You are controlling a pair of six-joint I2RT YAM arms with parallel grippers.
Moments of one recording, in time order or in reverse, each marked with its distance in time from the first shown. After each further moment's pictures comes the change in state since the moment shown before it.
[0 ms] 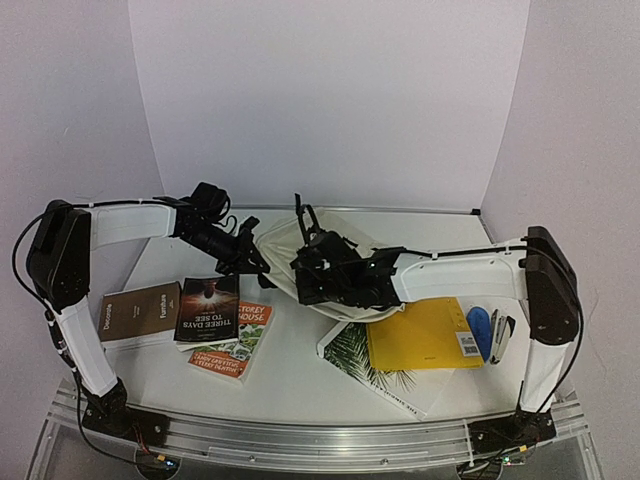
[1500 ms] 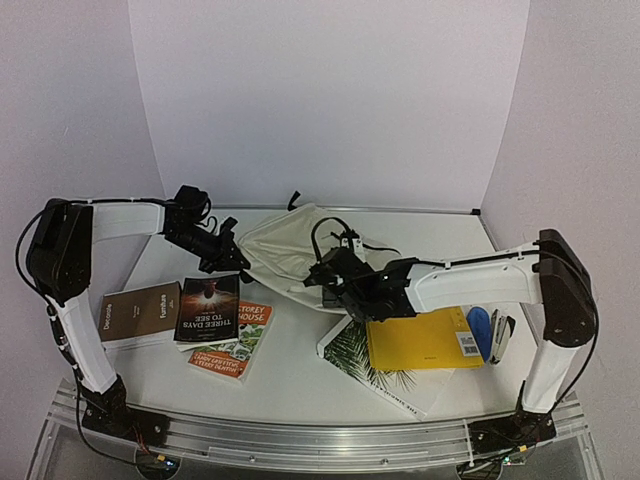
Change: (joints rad) left arm 0.142 0.036 -0.014 -0.012 -0.008 0.034; right arm 0.004 -0.068 -0.144 -0.028 0.273 0.176
